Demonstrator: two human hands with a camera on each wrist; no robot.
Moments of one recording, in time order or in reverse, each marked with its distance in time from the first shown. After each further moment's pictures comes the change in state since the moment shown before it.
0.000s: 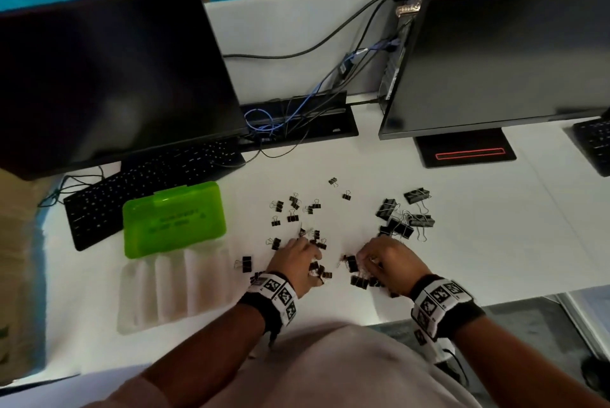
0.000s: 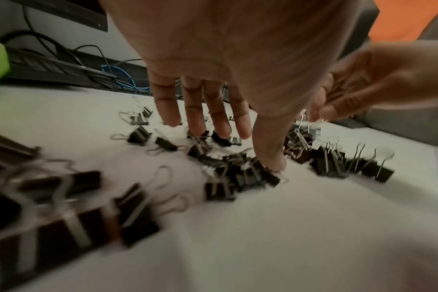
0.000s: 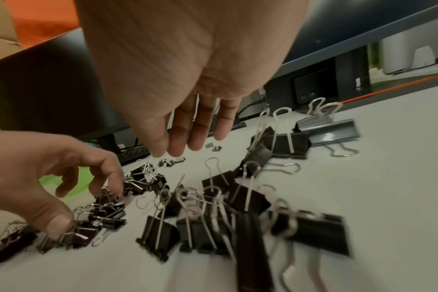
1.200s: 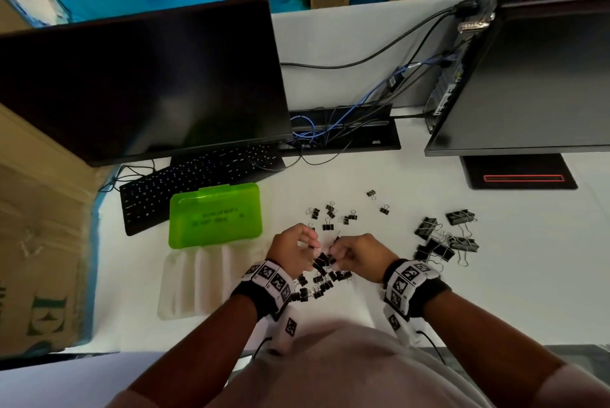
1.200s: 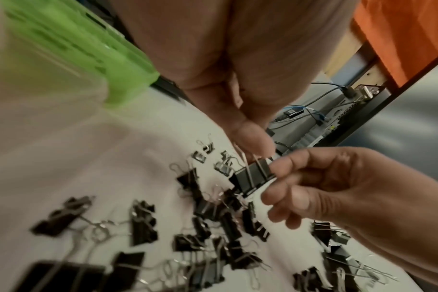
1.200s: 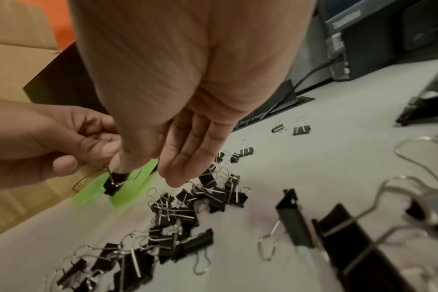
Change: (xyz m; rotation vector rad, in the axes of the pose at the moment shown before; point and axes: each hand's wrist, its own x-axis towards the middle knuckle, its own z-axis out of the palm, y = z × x) left_hand -0.021 -0.044 -0.046 -0.993 0.319 -0.324; right_hand 0.095 -0.068 0.026 0.374 -0.266 0.004
